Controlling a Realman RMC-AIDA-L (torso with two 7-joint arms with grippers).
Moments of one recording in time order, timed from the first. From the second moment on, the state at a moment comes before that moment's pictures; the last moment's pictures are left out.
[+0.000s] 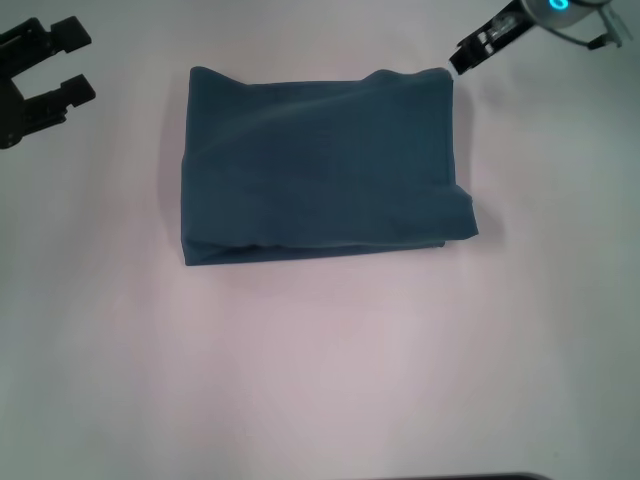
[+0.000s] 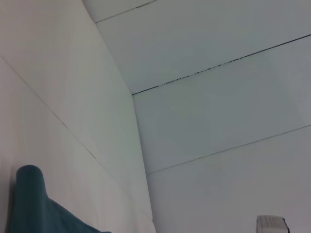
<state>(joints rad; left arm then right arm) -0.41 -2.07 -2.72 -0.79 -1.25 1.70 -2.45 0.92 2.09 -1.28 -0.87 -2.92 -1.11 2.81</state>
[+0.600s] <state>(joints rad) -0.41 -2.06 -2.73 -0.79 -1.25 1.70 -2.45 0.78 2.07 -0.97 -1.08 -2.49 -1.53 2.54</state>
